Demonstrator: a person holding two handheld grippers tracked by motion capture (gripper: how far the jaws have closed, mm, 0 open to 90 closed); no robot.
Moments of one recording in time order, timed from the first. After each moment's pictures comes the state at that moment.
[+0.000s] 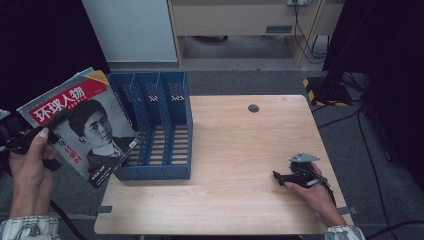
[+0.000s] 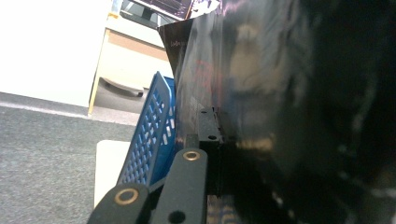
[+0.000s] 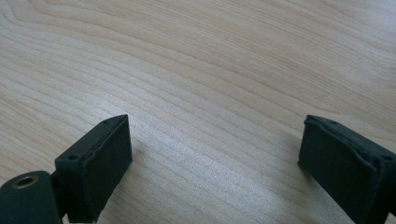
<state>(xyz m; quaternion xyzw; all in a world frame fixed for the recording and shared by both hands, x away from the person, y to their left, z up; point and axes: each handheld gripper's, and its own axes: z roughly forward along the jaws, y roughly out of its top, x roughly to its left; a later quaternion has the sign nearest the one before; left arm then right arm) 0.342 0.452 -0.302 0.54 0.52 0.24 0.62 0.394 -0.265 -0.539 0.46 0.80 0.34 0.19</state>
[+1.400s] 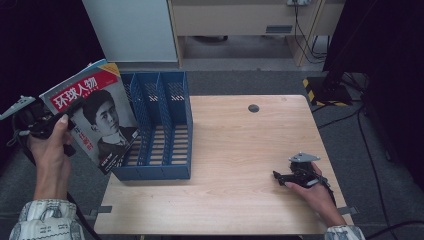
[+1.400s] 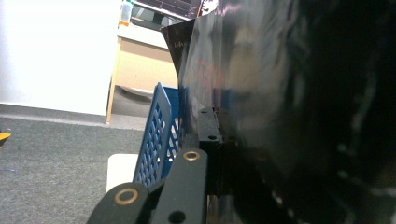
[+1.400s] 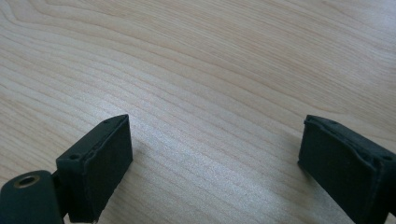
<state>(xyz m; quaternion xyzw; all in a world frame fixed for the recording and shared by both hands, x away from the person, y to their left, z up) 0.381 0.425 -0.299 0.55 0.51 0.28 0.60 0.394 -0.265 -0.539 0.46 0.80 0.34 0.19</state>
